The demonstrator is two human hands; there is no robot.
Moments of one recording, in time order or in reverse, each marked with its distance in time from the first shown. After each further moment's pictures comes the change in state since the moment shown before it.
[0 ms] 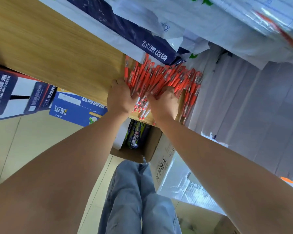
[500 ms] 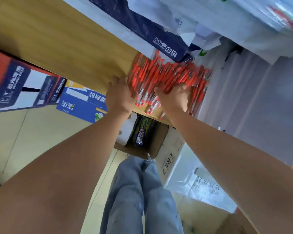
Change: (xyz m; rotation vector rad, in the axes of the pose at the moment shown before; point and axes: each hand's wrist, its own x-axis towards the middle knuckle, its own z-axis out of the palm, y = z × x) left_hand -0.021 -0.028 -0.014 -0.015 0.066 -0.009; right_hand -0.003 -0.006 -0.008 -0.038 -0.090 0.064
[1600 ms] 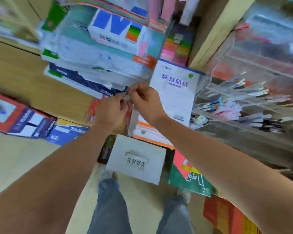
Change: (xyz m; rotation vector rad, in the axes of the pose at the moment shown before) left_hand -0.250 0.259 -0.114 0.131 0.326 0.410; right_hand -0.201 0.085 -0.324 0.582 0.007 -0.813
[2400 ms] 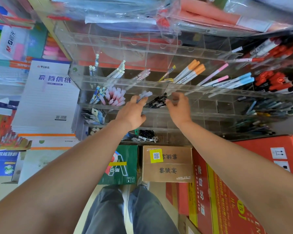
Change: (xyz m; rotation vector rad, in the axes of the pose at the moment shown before) left_hand -0.034 0.407 0.153 0.011 -0.589 0.375; right_hand -0.126 0.198 -0.425 -0.225 0.486 0.447
